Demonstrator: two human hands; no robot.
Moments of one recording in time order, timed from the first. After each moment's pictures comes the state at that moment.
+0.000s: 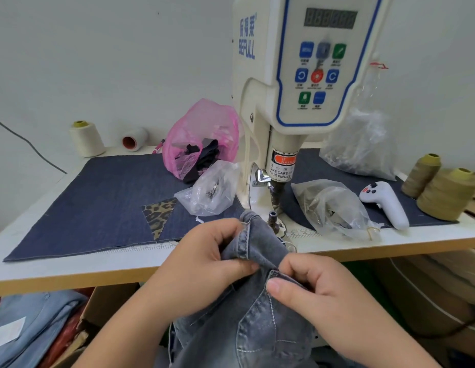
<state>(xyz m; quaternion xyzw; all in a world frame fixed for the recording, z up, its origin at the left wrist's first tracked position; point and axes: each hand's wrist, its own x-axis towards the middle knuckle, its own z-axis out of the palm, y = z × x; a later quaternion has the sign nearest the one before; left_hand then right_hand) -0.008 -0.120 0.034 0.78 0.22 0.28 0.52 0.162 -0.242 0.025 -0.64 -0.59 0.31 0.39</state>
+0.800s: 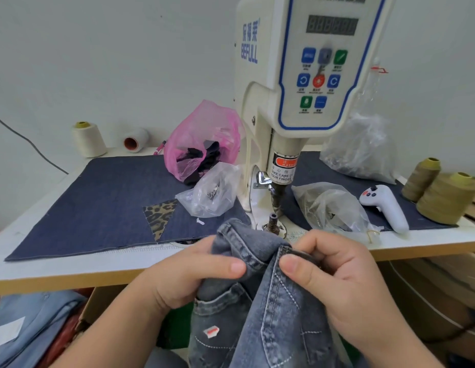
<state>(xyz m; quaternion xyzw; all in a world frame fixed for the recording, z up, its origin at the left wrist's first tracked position) -0.008 -0.100 0.015 0.61 0.10 0.13 0.77 0.157 -0.238 0.034 -0.52 -0.54 0.30 0.59</state>
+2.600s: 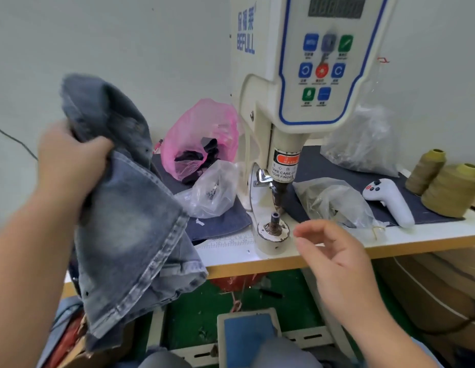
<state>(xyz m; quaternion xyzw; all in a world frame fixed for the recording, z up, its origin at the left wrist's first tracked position) -0.086 0.058 0.079 0.62 0.55 0.53 0.18 0.172 -0.213 0.004 -0.65 -0.44 0.16 0.59</state>
